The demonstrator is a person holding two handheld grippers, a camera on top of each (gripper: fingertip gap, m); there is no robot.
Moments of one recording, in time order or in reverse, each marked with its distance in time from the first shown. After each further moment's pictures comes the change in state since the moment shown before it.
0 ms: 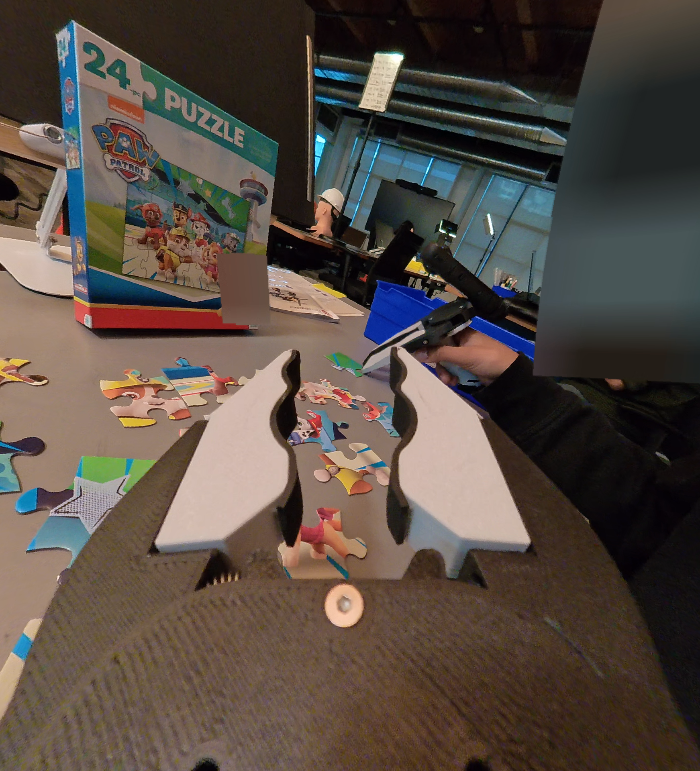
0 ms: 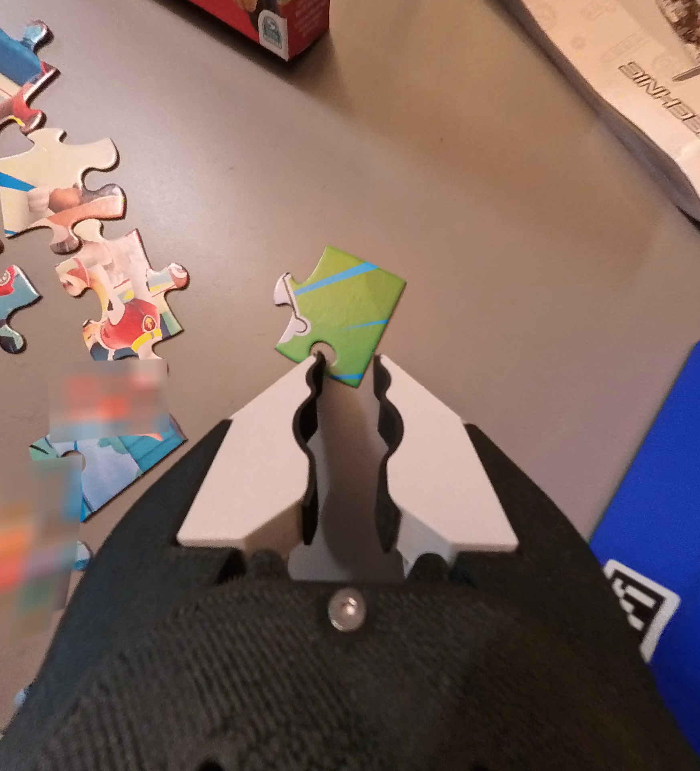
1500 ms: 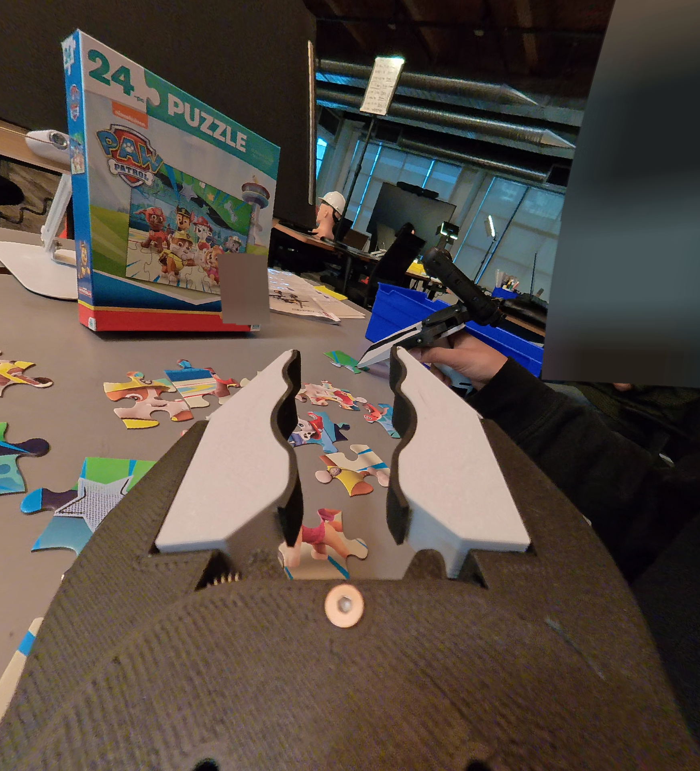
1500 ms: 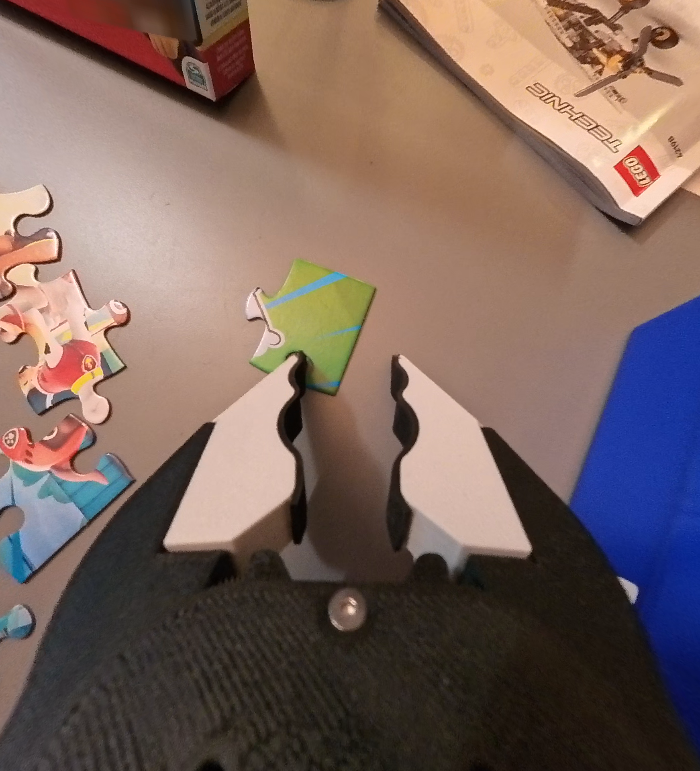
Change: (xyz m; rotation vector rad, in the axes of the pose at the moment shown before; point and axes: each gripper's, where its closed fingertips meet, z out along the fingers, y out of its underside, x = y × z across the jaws) left arm 0.000 -0.001 -0.001 0.006 -0.004 0.005; right arm 0.026 -0.007 0.003 0.066 0.087 0.061
